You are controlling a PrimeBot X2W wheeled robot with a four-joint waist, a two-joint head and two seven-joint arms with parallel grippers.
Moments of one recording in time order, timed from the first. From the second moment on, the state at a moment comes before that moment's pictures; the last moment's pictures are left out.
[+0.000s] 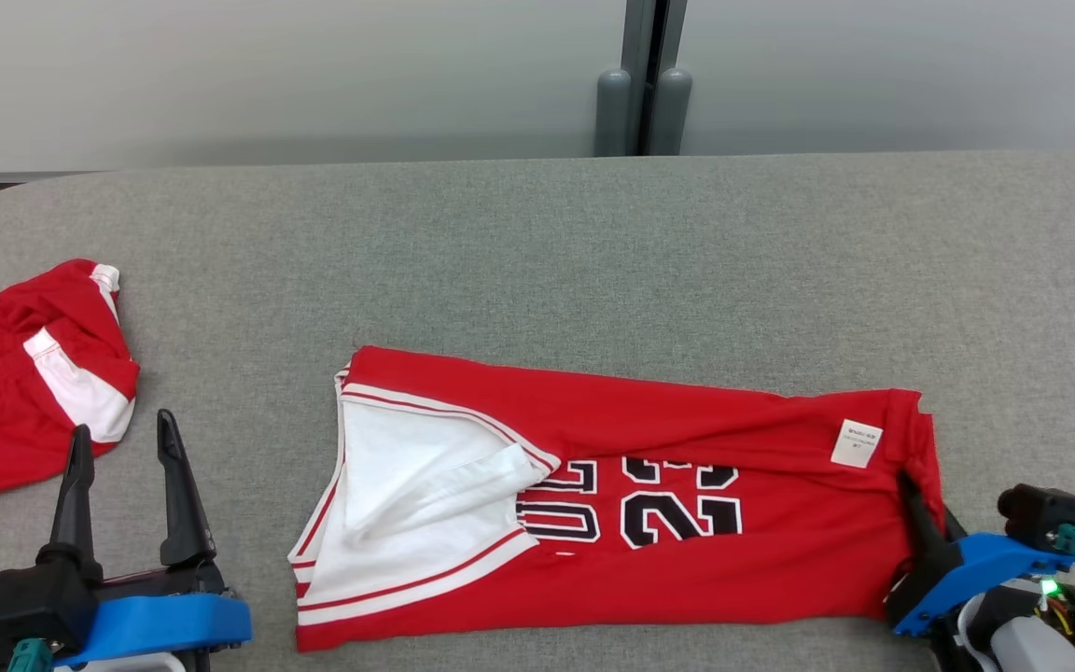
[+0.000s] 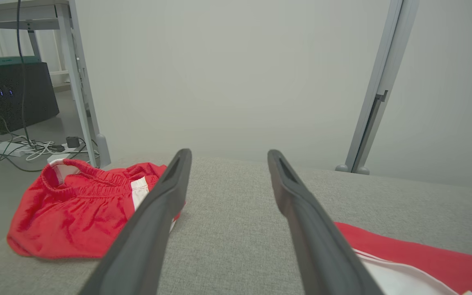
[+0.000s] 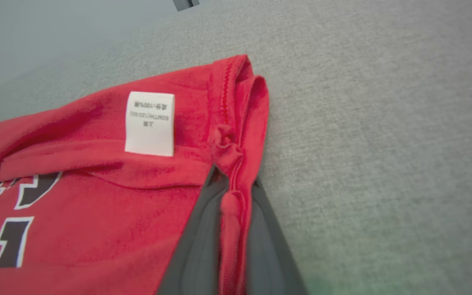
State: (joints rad) left arm 0.00 0.06 0.13 0.08 -0.14 -0.06 -0.26; right arm -0.34 -0.17 0.09 0.86 0.48 0.13 -0.25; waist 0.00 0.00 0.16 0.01
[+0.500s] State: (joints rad) left arm 0.01 0.05 0.16 0.09 -0.11 -0.07 -0.26; right arm -0.39 -0.38 0.01 0.83 0.48 0.13 -0.25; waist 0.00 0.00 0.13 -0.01
